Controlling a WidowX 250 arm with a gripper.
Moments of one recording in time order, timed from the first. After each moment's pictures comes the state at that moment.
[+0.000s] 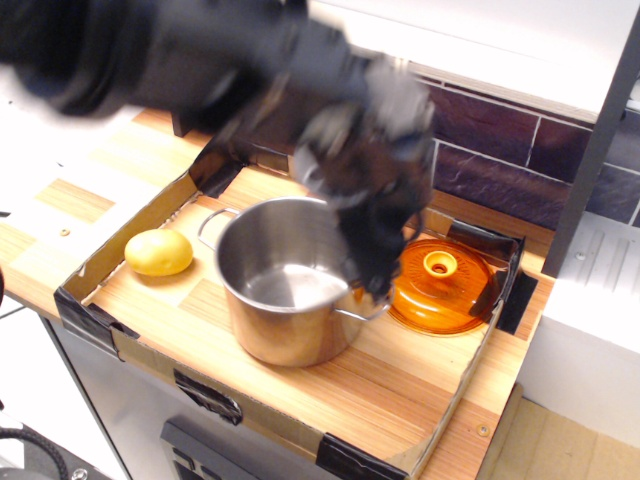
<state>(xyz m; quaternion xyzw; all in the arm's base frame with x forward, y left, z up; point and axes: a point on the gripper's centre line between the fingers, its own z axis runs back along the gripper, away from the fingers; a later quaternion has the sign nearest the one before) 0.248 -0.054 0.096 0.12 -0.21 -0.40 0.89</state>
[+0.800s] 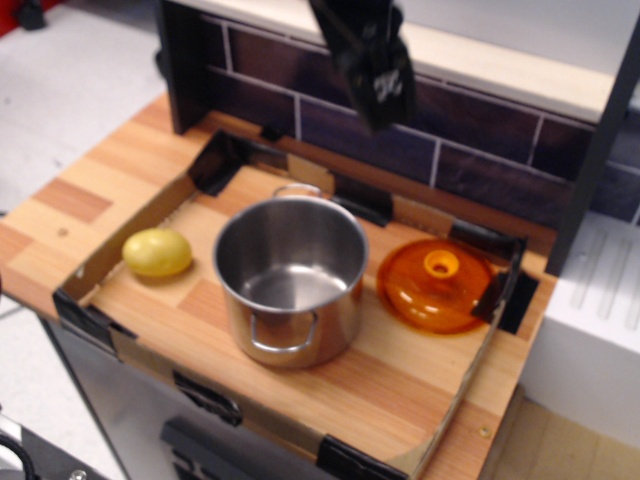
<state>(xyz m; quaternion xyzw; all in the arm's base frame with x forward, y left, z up) 0.274 -0.040 0.184 -0.02 -0.20 -0.38 0.90</state>
